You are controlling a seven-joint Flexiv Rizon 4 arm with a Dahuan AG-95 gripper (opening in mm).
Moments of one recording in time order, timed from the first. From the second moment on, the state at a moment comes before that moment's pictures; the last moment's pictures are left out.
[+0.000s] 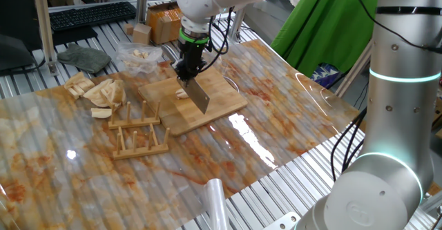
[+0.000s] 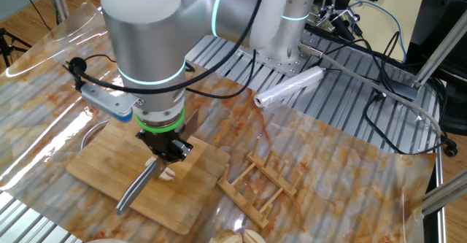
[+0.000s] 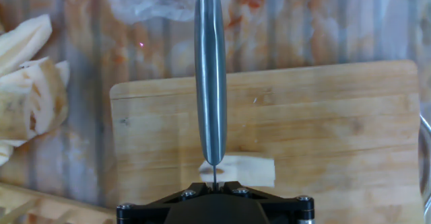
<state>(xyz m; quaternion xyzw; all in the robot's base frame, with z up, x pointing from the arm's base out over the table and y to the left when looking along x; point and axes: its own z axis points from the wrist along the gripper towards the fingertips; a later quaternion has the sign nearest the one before) 0.635 -0.040 0.071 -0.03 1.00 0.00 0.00</state>
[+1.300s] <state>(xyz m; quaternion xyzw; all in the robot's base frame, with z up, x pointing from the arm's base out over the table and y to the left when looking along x) 0.649 -0.063 0.068 -0.03 1.00 0.01 -0.01</state>
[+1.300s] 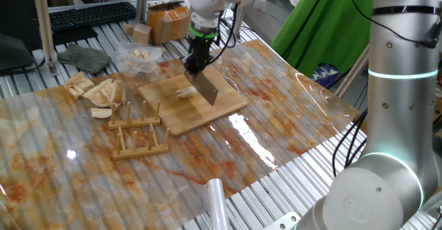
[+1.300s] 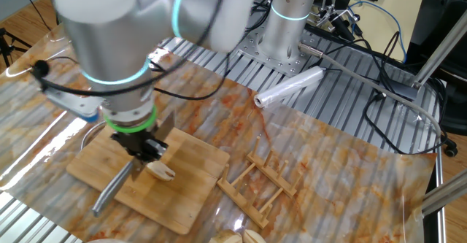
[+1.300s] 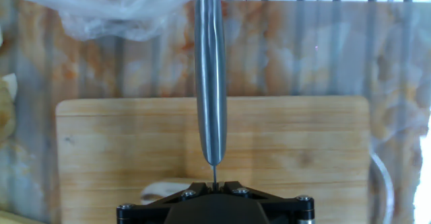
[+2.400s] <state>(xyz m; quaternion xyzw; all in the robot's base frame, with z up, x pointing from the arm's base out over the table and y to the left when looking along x) 0.630 -0.016 0.061 -0.01 1.00 0.02 0.00</state>
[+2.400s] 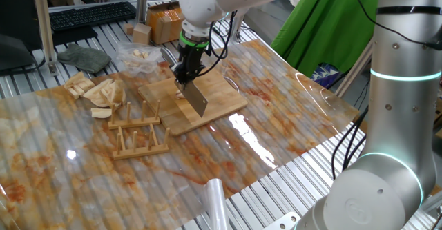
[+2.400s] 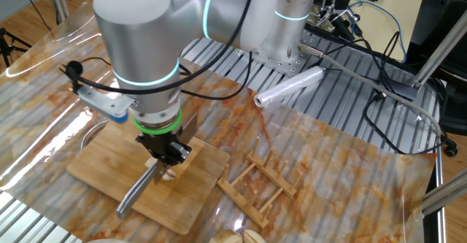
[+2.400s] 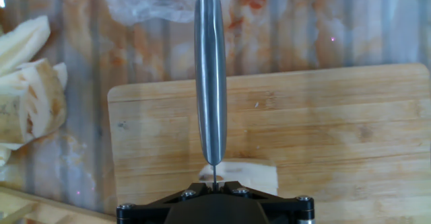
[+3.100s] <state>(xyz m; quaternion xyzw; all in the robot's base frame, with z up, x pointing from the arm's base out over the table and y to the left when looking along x) 0.630 -0.016 0.060 -0.02 1.00 0.01 0.00</state>
